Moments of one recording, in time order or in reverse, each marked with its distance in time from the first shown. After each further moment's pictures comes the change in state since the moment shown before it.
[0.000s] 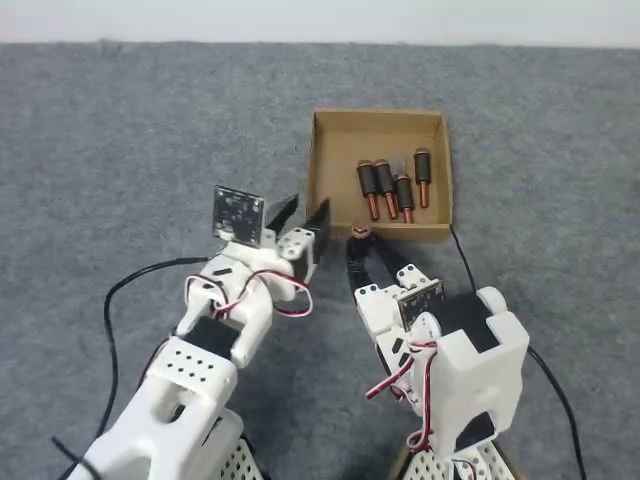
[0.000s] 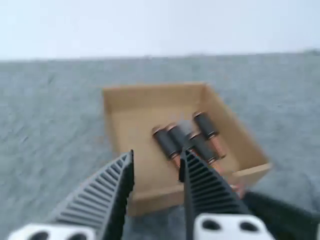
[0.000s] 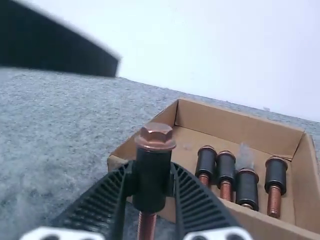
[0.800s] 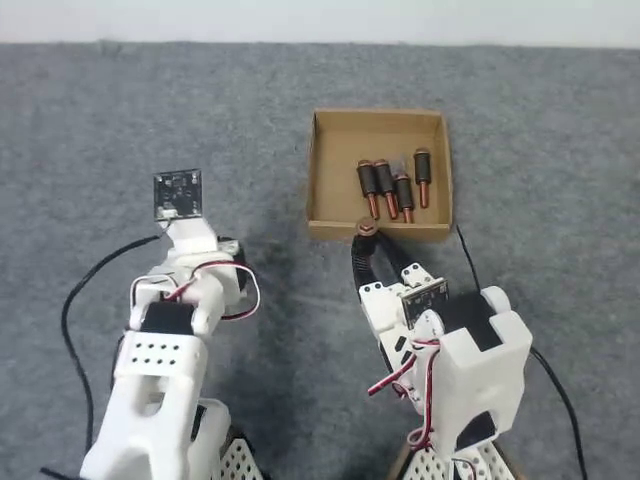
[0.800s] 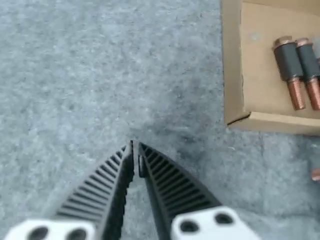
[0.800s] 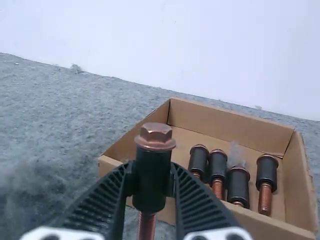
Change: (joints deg) left arm -18.0 -0.1 -7.3 32.7 0.1; right arm 1.5 0.0 0.0 0.0 0.0
